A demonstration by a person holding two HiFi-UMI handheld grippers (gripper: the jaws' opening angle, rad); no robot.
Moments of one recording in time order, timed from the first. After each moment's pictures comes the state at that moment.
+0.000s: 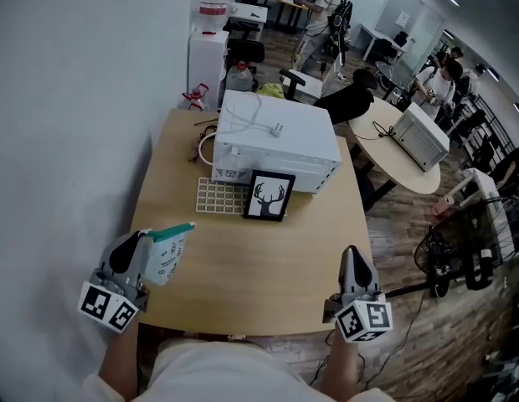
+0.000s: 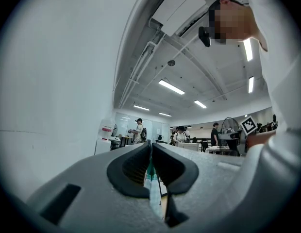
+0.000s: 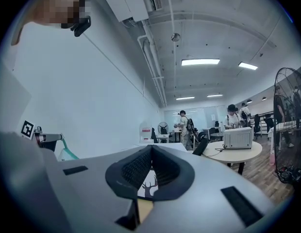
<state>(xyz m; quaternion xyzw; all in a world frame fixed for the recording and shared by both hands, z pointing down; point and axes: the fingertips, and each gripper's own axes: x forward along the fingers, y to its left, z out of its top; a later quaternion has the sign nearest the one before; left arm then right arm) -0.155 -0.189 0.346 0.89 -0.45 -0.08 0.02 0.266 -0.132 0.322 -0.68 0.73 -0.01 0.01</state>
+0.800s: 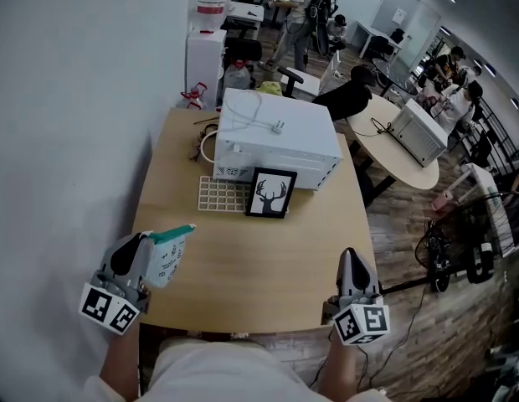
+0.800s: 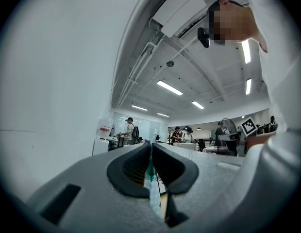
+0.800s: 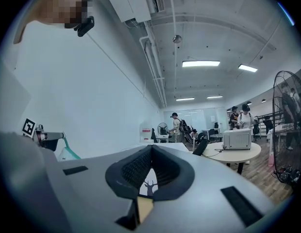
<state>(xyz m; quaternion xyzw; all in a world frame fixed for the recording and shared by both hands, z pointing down) -0.163 -0.182 0.349 0.89 -0.44 -0.09 0.02 0.247 -0.118 0.328 -0.68 0.73 0.00 0.00</state>
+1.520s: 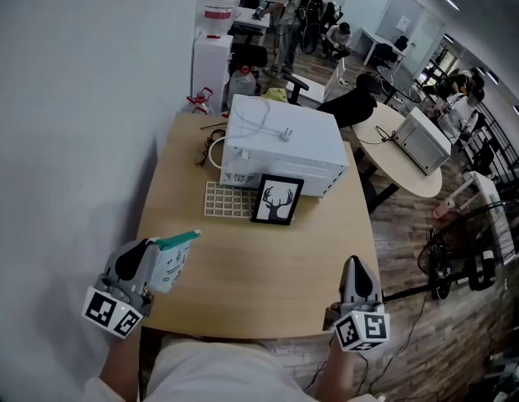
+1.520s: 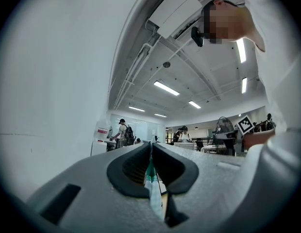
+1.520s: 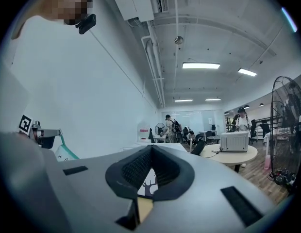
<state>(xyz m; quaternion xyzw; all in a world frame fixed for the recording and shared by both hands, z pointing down) -0.169 -0.180 0.350 0.90 -0.43 -0.09 0.00 0.240 -0.117 0.329 -0.69 0.72 0.01 -0.01</state>
